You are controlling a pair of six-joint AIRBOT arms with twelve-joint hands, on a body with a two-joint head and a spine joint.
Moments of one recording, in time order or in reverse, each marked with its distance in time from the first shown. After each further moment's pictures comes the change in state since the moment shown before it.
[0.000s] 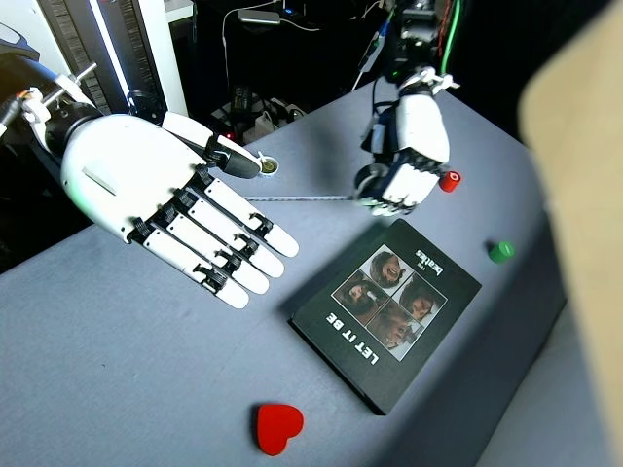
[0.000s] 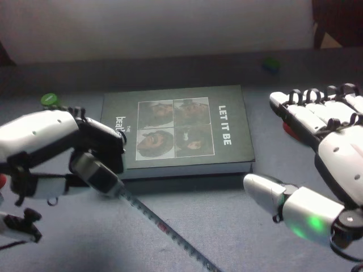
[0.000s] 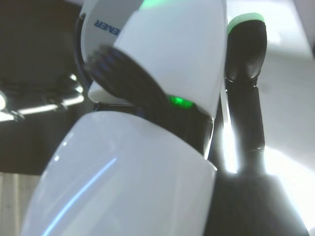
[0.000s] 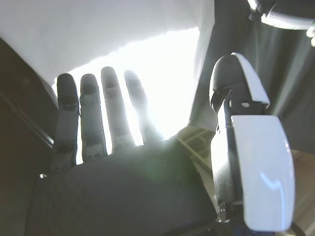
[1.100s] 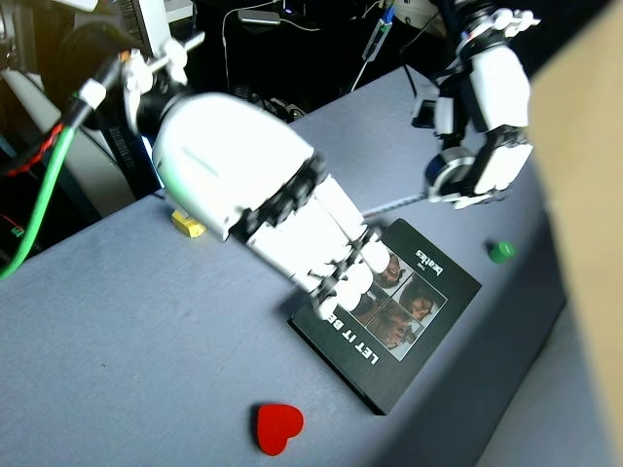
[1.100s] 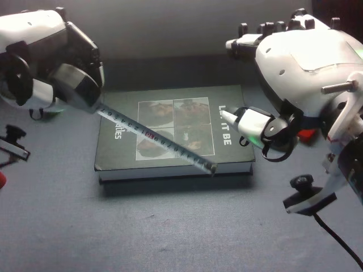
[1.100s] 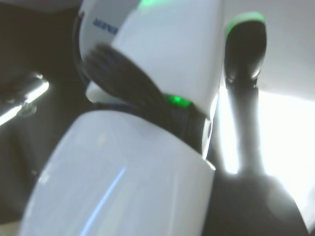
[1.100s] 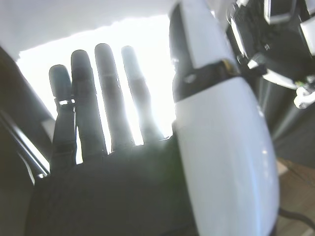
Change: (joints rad) left arm -0.660 0.089 -0.142 -1.699 0.377 1.842; right arm 0.410 -0.169 0.162 0.314 0.079 -0.329
